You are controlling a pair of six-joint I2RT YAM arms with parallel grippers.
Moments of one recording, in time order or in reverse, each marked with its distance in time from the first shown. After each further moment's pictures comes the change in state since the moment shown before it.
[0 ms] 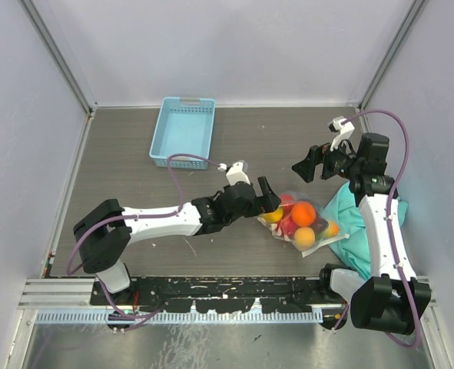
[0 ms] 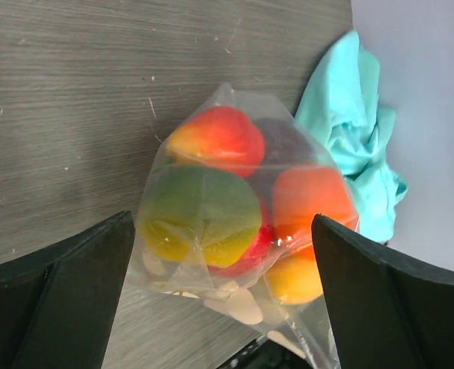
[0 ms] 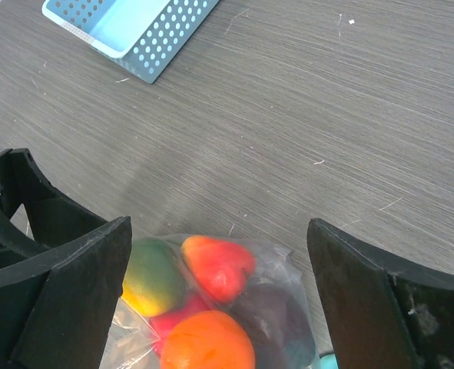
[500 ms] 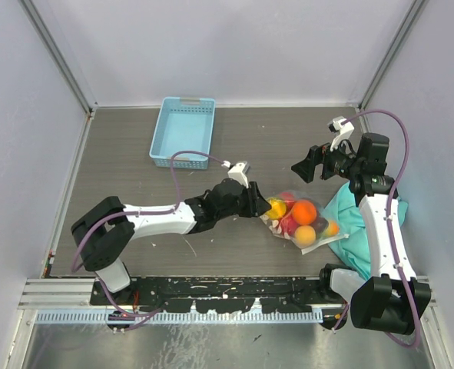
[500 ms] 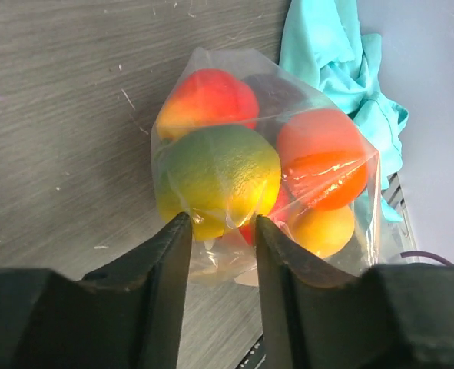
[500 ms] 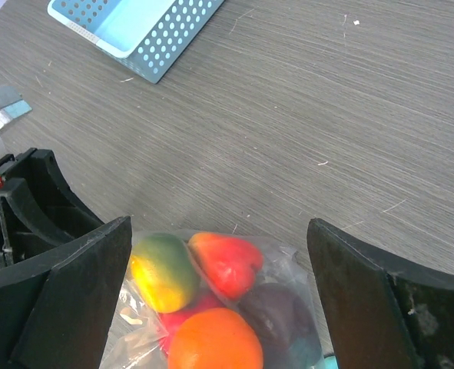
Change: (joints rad) left arm 0.076 -0.001 -0.127 0.225 0.293 0.258; right arm 0.000 0.000 0.000 -0.002 -0.012 0.000
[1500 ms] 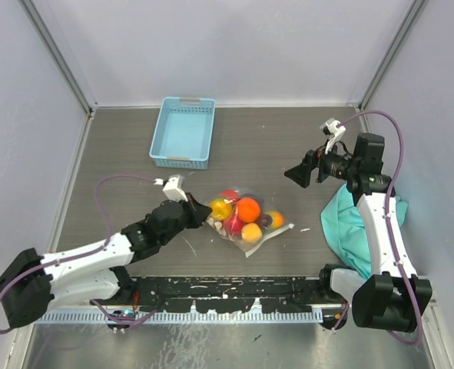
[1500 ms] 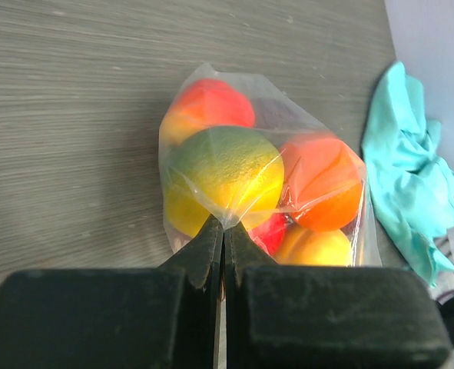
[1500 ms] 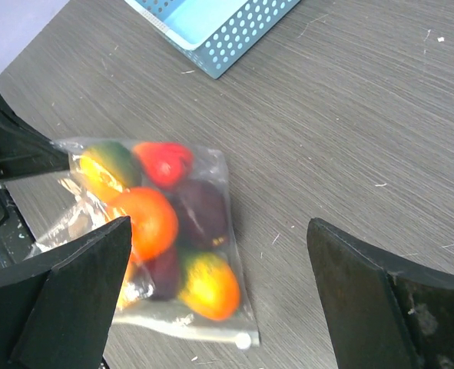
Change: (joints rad) left arm 0.109 -0.607 -0.485 -0.085 -0.214 -0.001; right arm 0.028 0.011 -0.005 -0.007 -0.158 -0.028
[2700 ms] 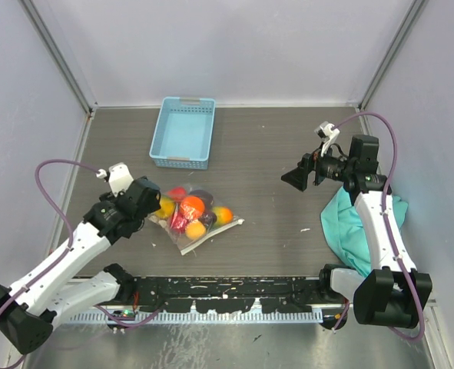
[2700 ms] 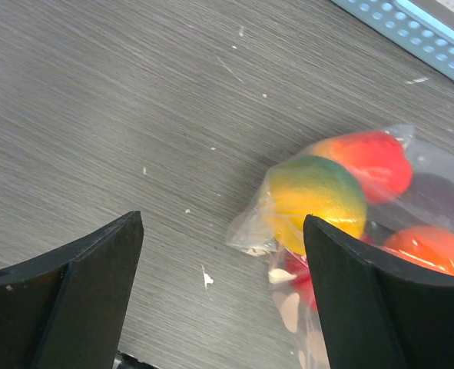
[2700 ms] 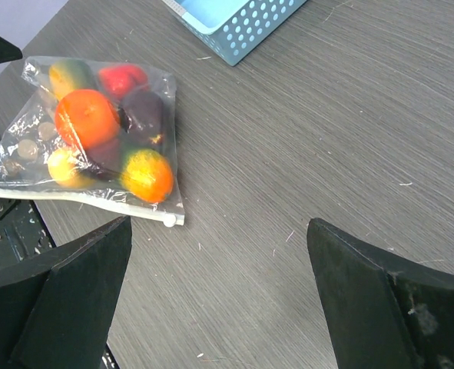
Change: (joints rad) left arm 0.296 -0.172 0.343 -1.115 -0.467 -0.063; right arm 0.025 0.027 -0.022 -0.004 -0.033 -0.026
